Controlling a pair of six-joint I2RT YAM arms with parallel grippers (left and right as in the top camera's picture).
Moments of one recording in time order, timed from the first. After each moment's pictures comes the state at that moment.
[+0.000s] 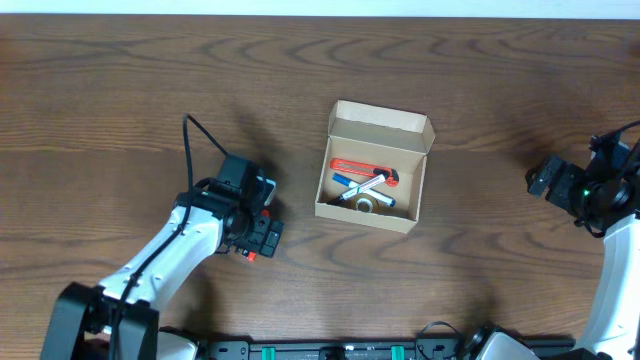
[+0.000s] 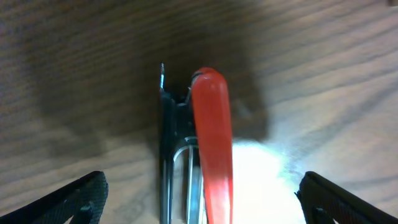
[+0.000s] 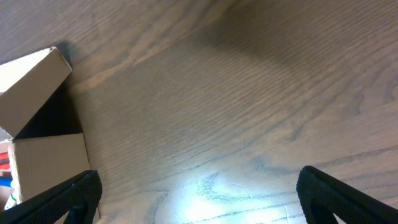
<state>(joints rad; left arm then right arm) -0.35 1.47 0.73 -0.66 0.12 0.03 -0.56 1.29 1.10 -0.93 -0.24 -0.01</state>
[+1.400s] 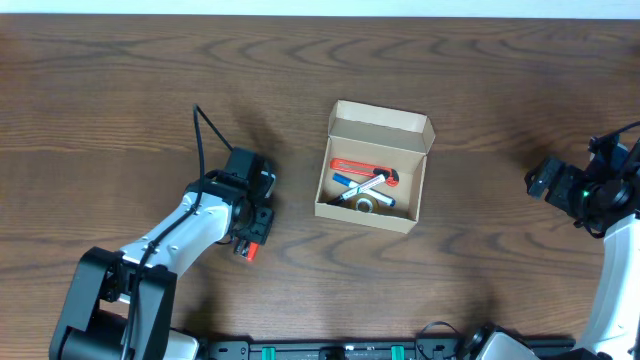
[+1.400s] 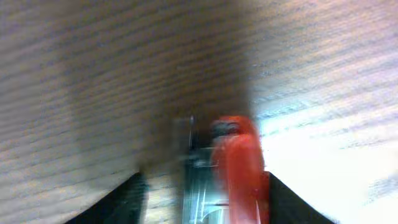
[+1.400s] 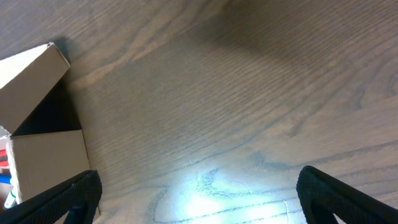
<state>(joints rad) -0.35 1.60 0.77 -0.60 0.05 0.01 -0.56 1.29 1.10 -0.95 -0.24 -0.01</state>
